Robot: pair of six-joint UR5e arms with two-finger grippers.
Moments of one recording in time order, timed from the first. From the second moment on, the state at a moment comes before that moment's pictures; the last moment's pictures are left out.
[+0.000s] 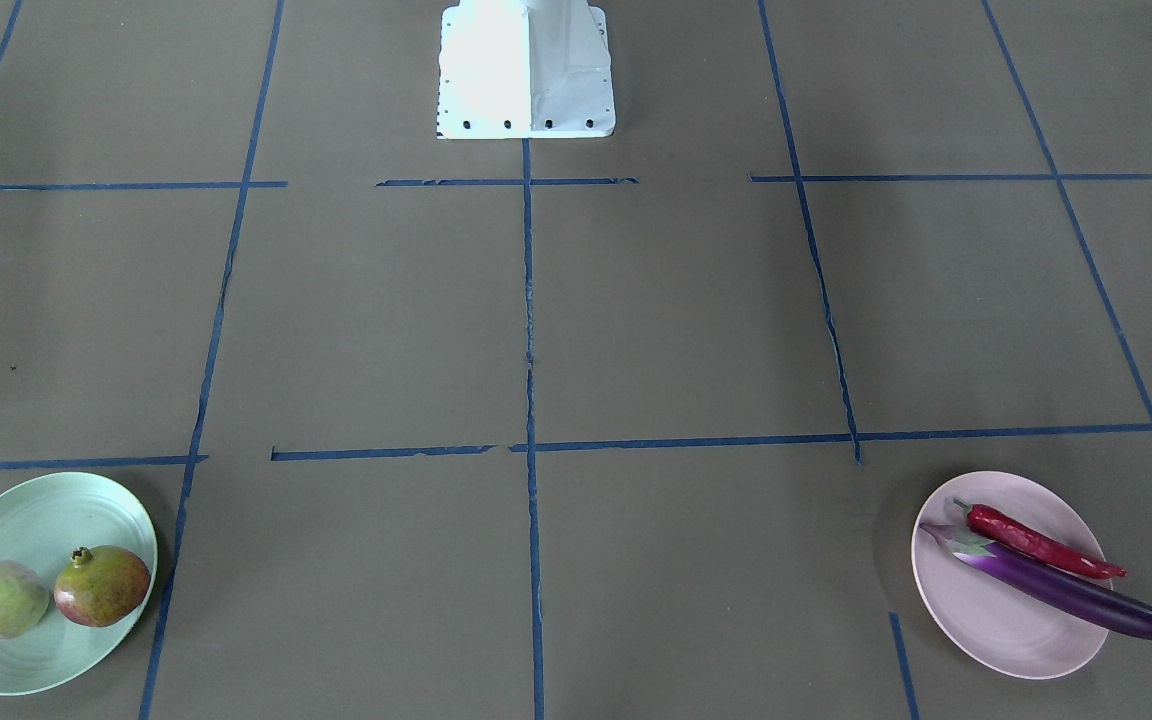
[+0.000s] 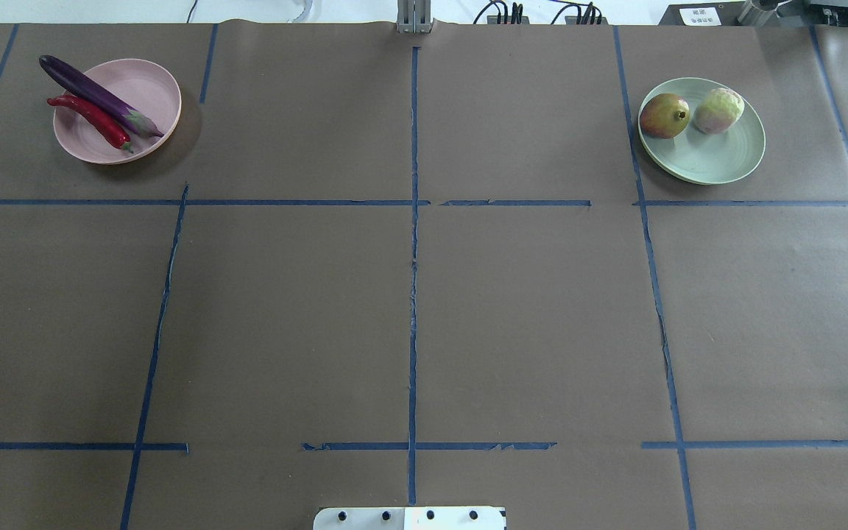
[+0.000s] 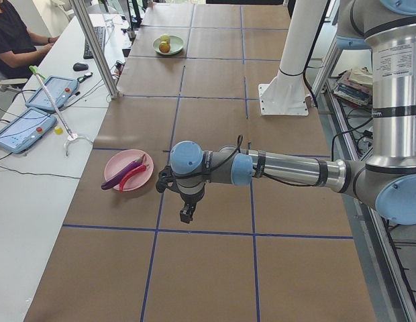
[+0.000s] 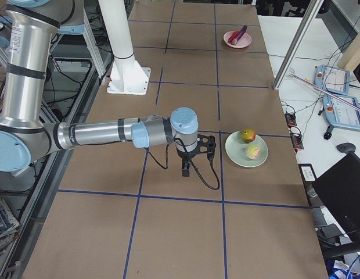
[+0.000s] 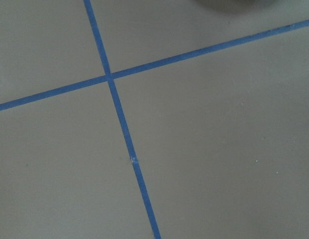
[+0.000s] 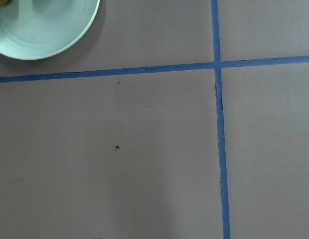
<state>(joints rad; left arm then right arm) -1.54 -1.44 -1.81 -1.49 -2.37 0.27 1.48 -1.80 1.93 -1.49 2.40 0.27</state>
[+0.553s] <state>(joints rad) -1.55 -1.44 -1.82 -1.40 -2.35 0.28 1.47 -1.81 1.92 -1.49 2.39 0.26</state>
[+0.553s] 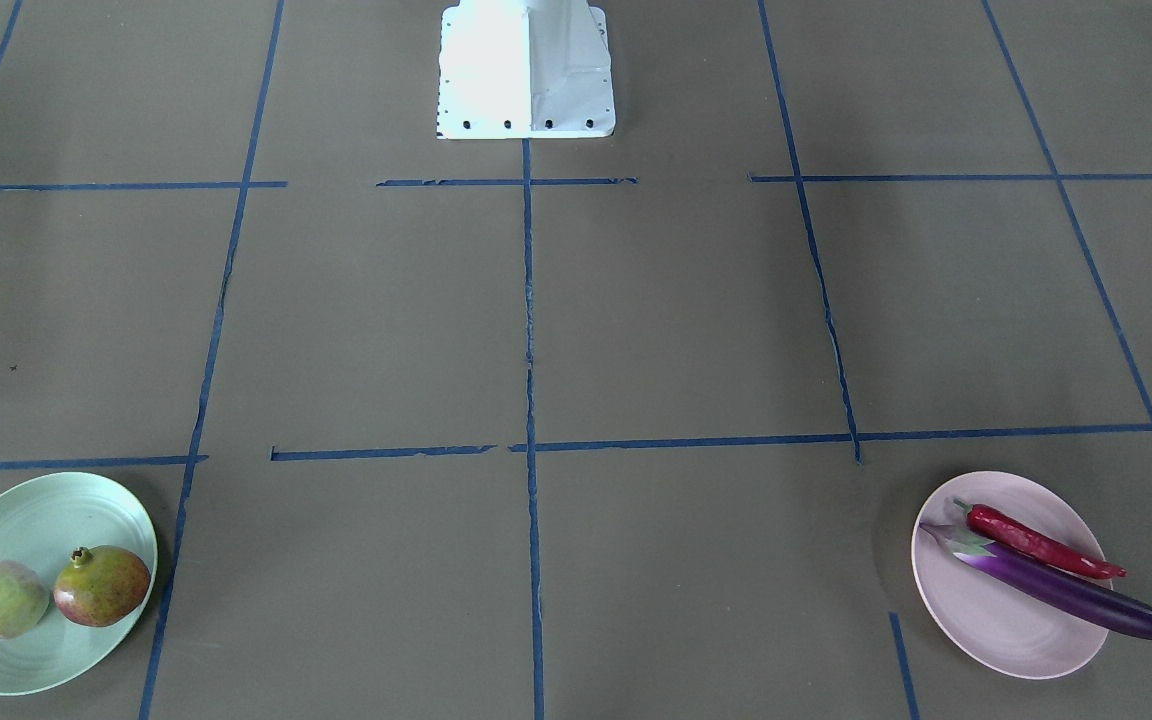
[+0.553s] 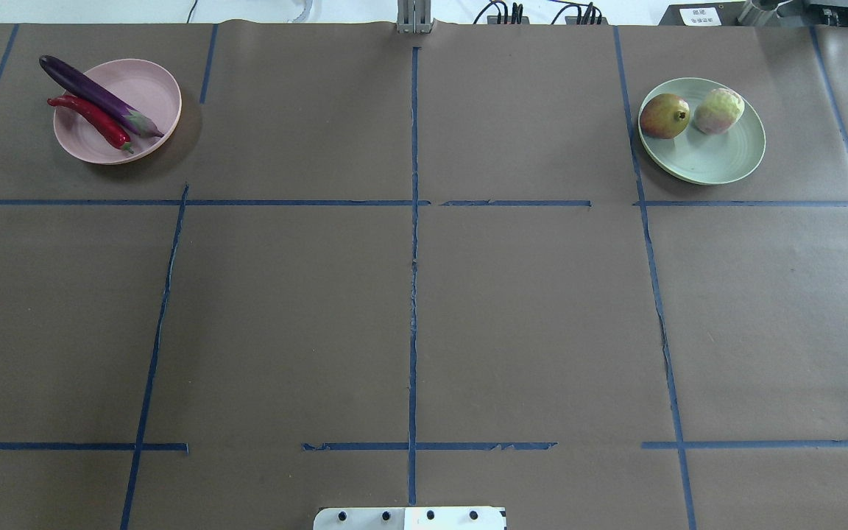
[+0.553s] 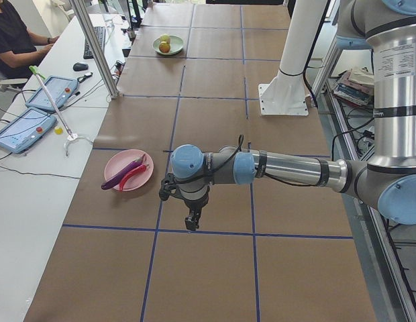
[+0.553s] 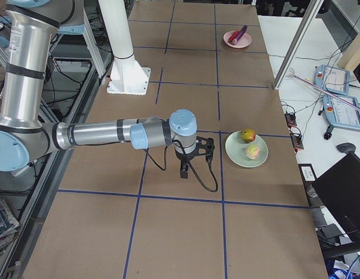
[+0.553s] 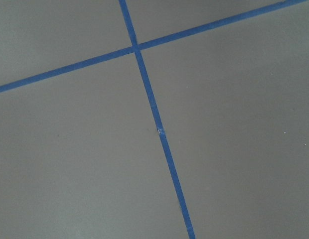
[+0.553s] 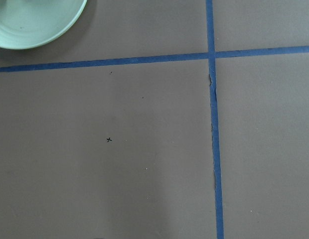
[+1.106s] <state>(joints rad) -1.55 -1.45 -1.77 -1.40 -2.38 0.28 1.45 -1.83 1.90 -1.51 2.39 0.13</state>
